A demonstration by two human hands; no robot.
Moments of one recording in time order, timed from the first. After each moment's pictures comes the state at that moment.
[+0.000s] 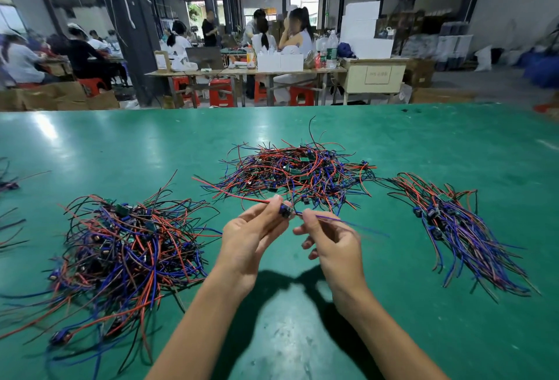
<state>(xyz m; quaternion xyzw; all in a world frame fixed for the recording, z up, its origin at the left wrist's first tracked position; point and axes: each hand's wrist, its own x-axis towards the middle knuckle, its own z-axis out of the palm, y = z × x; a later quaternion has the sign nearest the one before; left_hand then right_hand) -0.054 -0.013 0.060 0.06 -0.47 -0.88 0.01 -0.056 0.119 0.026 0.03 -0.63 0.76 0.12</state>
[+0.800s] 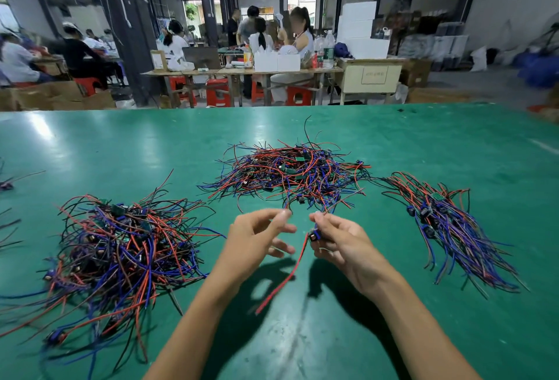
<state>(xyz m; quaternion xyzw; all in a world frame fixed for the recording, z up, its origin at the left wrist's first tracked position) -0.054 -0.016 0.050 -0.05 -0.75 -0.66 0.02 -0.072 0.161 0.031 0.00 -0.60 0.79 -0.10</state>
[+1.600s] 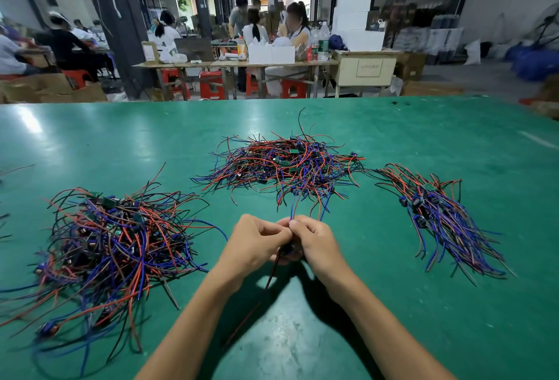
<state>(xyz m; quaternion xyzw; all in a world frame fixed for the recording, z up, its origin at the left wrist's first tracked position) -0.051 -0.006 0.038 -0.01 -0.77 -0.64 -0.06 -0.068 0.123 0.011 0.03 -0.70 0.71 -0.02</state>
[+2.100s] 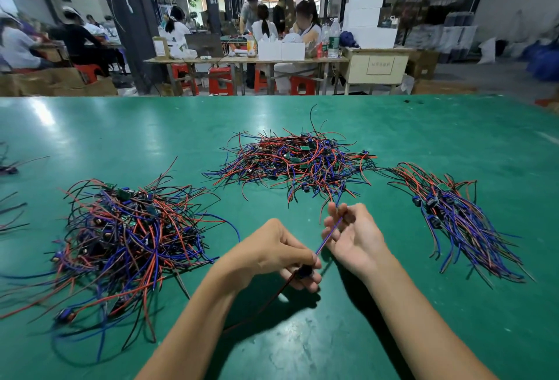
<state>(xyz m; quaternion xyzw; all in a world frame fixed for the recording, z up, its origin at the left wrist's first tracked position) -0.043 -0.013 0.047 -0.09 -0.76 -0.60 -0.25 -0.085 0.154 0.027 -0.21 -0.39 0.89 -0.09</state>
